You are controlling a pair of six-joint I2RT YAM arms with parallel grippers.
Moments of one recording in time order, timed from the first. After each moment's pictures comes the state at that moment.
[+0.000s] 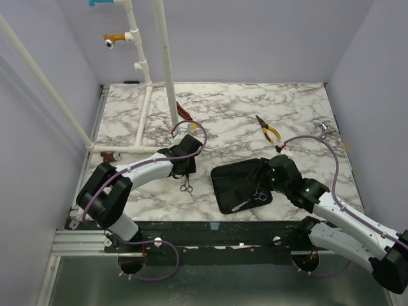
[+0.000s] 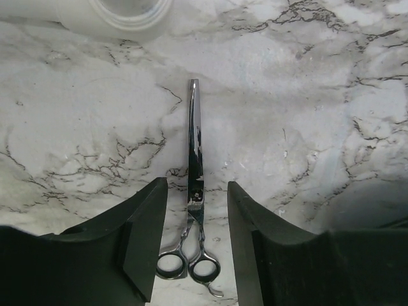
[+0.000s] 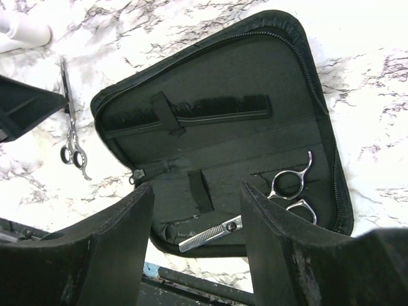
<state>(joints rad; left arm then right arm) -0.67 1.53 0.87 -0.37 -0.30 -0.74 0.69 0.85 0.54 -0.41 0.21 0.81</state>
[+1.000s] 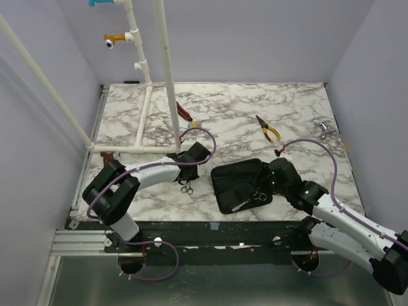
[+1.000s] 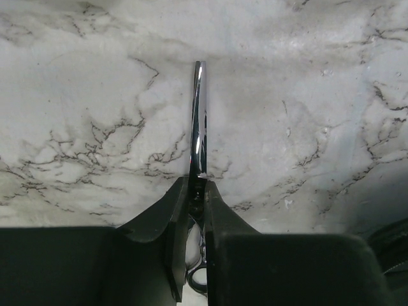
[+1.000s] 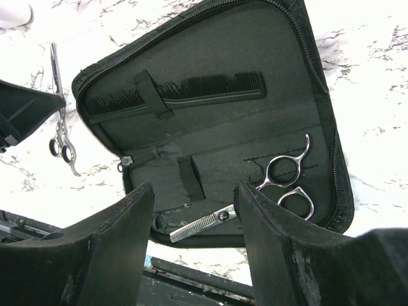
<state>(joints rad) -0.77 1.63 0.89 -0.39 -0.37 -0.72 0.69 0.83 0.50 -0.41 0.17 0.82</state>
